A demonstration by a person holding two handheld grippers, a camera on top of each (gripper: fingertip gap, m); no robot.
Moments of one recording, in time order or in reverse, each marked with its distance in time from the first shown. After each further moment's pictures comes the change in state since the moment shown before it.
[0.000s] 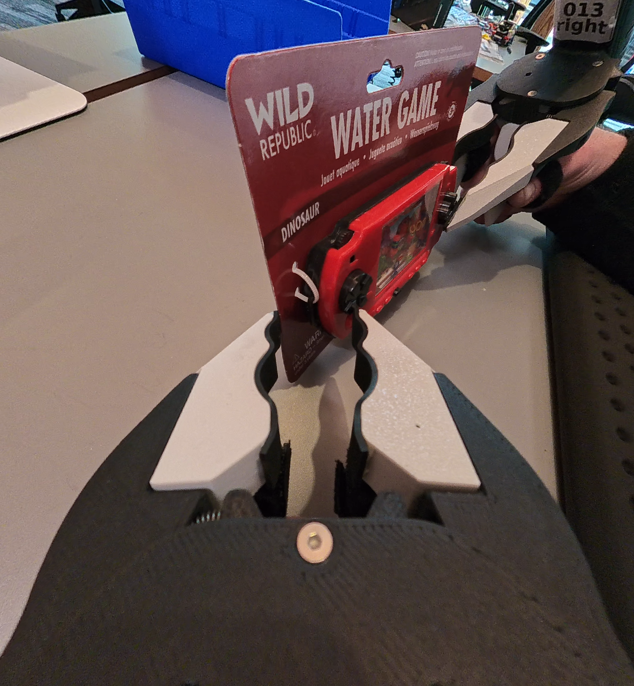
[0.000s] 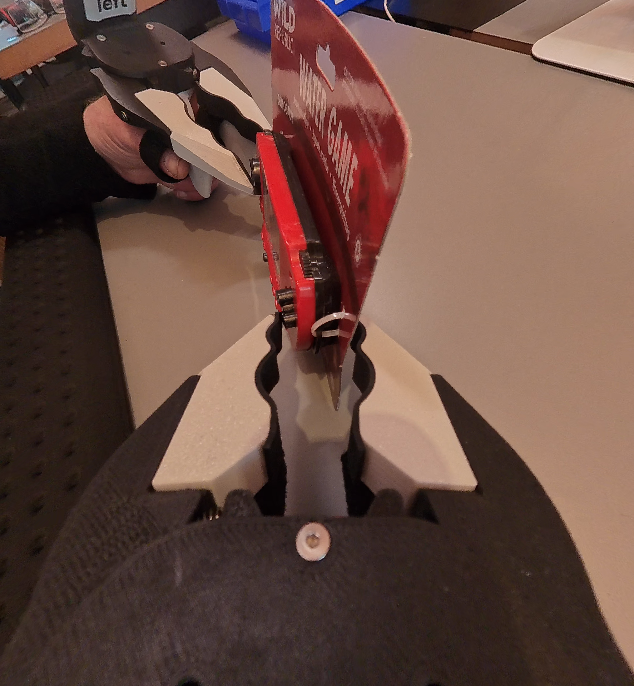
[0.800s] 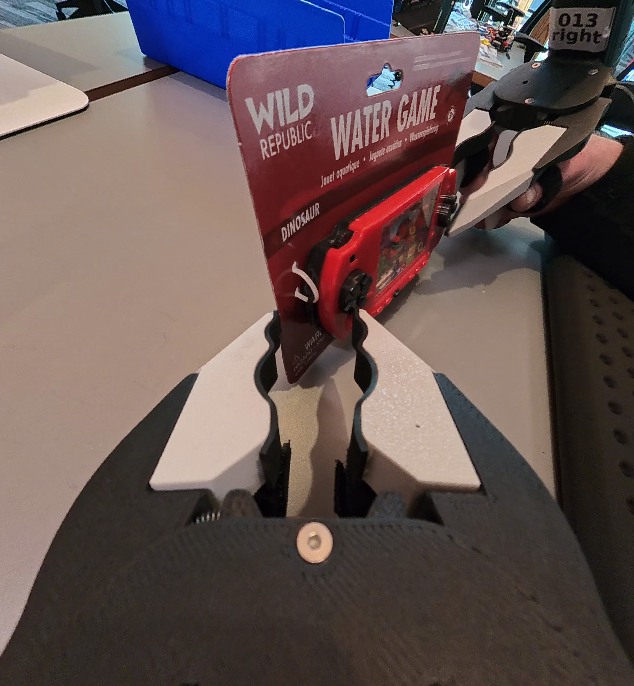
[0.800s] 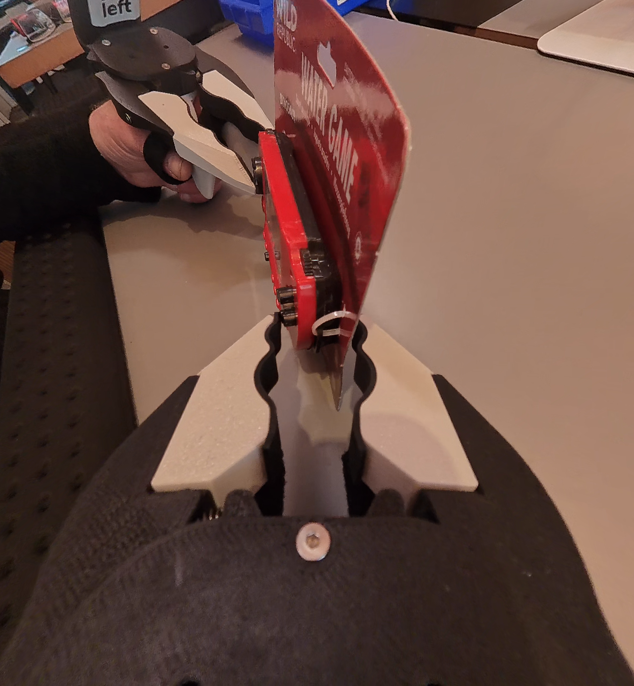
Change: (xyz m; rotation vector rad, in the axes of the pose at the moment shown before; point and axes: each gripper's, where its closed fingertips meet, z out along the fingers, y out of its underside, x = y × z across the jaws) left arm -0.001 -0.001 0.000 0.004 0.002 -0.011; right arm -0.001 0.001 0.001 0.003 -0.015 0.016
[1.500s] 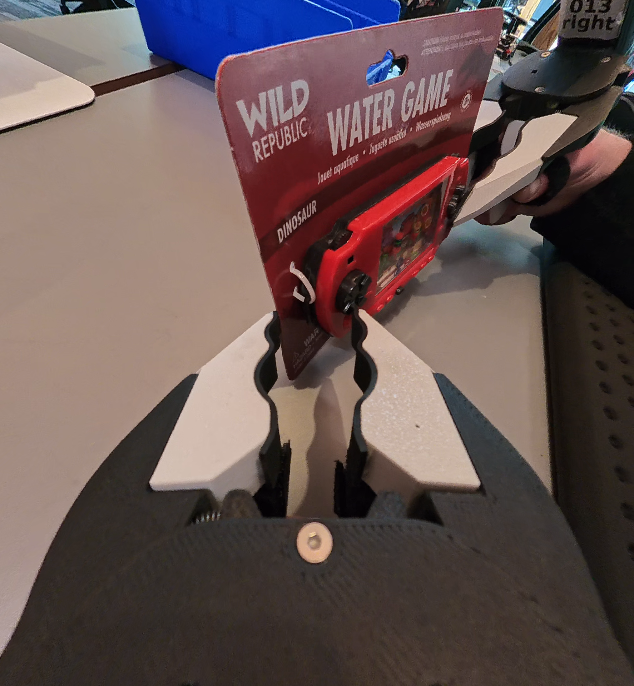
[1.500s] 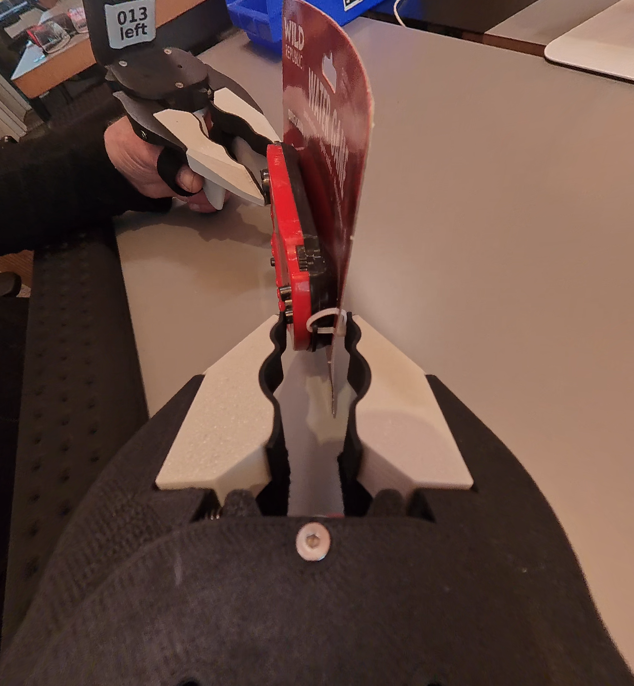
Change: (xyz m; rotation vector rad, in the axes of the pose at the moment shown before) left arm -0.003 0.000 -0.001 0.003 -0.004 -0.024; right arm -0.002 -0.011 -0.001 -0.006 -0.021 0.011
